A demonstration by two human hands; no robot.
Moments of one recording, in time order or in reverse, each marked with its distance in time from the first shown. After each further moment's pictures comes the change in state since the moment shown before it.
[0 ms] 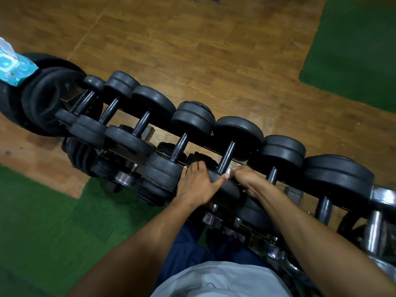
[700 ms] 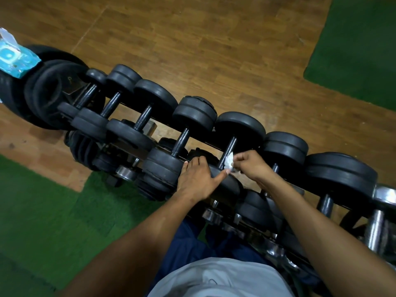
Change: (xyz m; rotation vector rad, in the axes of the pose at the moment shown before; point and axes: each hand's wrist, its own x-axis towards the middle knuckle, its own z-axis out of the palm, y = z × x) left_hand 0.000 -0.001 0.004 -0.034 0.023 -0.007; right_hand 0.008 -0.003 -0.019 -0.155 0.061 -0.374
